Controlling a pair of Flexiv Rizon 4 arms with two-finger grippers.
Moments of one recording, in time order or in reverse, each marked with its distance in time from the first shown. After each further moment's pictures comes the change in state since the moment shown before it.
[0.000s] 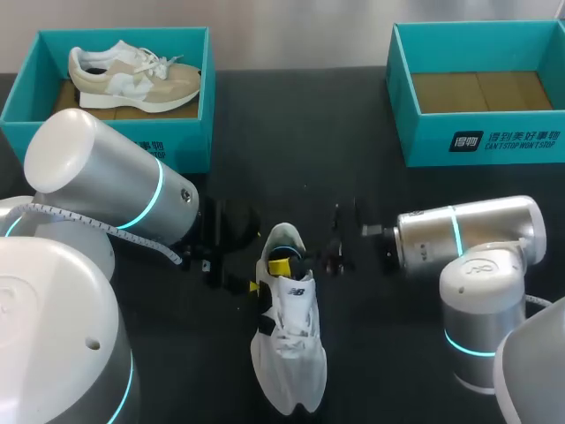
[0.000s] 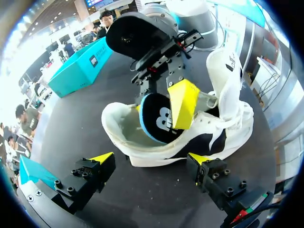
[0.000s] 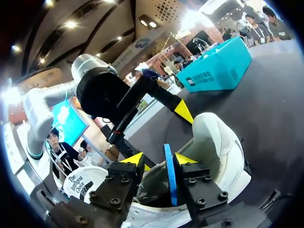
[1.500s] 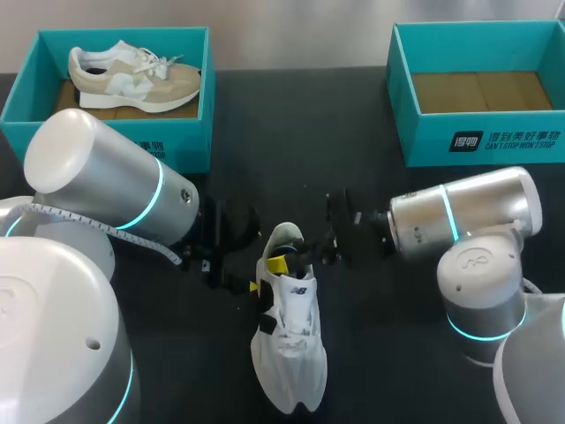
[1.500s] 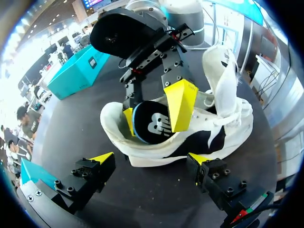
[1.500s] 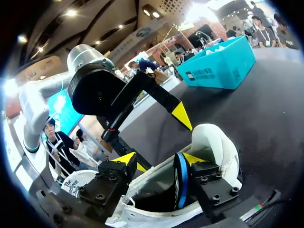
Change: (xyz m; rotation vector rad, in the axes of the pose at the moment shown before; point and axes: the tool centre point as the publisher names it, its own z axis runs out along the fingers) left arm 0.000 -0.001 -0.001 0.003 -0.002 0.023; right arm -0.008 0.005 0.000 0.112 -0.036 -0.062
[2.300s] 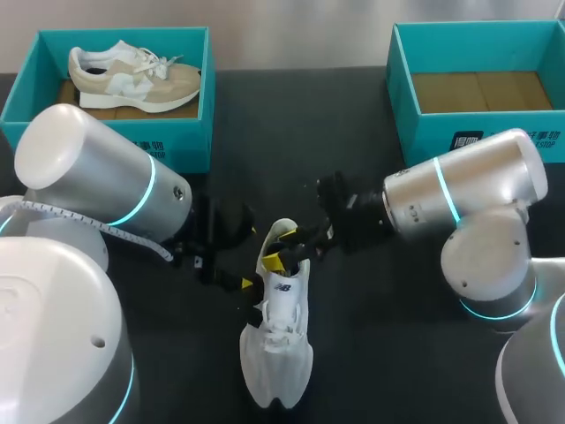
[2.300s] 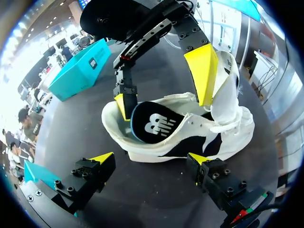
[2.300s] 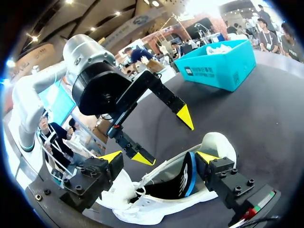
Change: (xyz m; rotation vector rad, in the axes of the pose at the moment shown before) left arm -0.006 0.007 -0.010 -0.011 -0.009 0.030; right arm 0.014 0.011 -0.011 0.120 -0.087 -0.027
